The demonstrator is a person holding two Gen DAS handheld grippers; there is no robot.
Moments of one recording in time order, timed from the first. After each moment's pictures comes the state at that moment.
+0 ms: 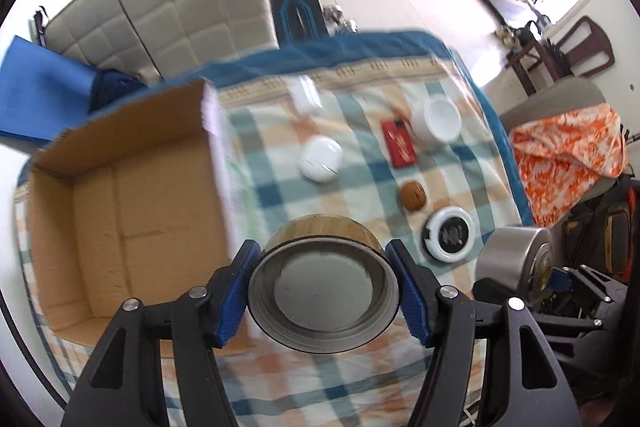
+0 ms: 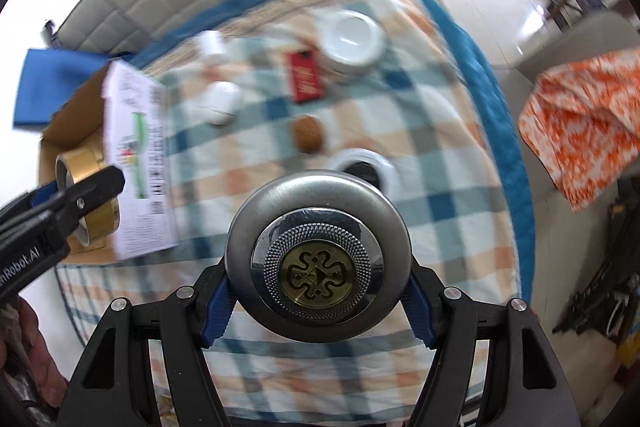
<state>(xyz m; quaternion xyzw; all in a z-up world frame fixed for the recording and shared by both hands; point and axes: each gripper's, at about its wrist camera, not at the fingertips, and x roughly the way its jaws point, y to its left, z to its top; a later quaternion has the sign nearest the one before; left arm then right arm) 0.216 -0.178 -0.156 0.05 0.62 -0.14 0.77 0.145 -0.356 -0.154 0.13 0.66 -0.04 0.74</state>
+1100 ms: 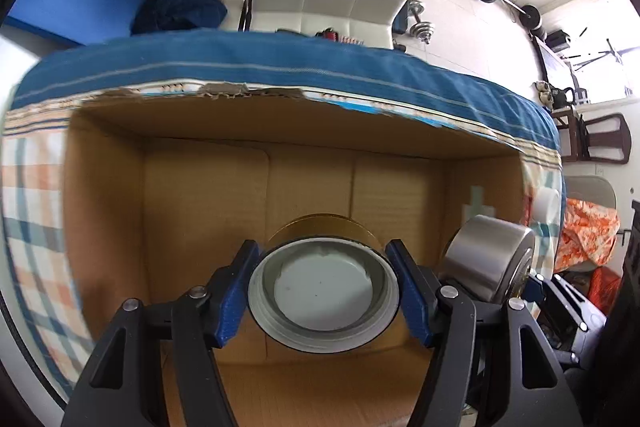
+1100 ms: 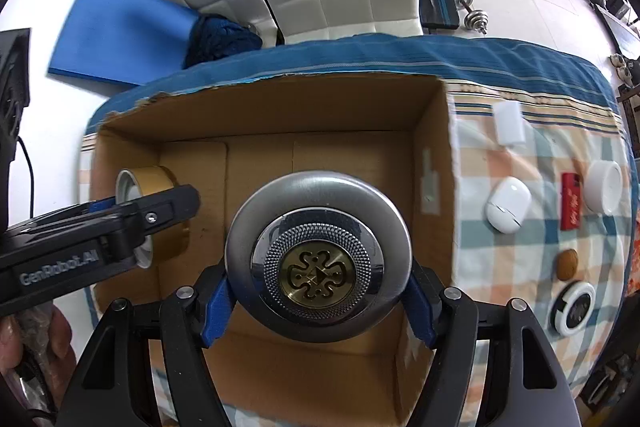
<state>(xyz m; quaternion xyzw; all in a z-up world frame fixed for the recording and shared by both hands) 0.338 0.081 -0.245 -0.10 0.70 -0.09 0.70 0.284 -0.069 -0.212 0.07 0.68 0.05 0.73</state>
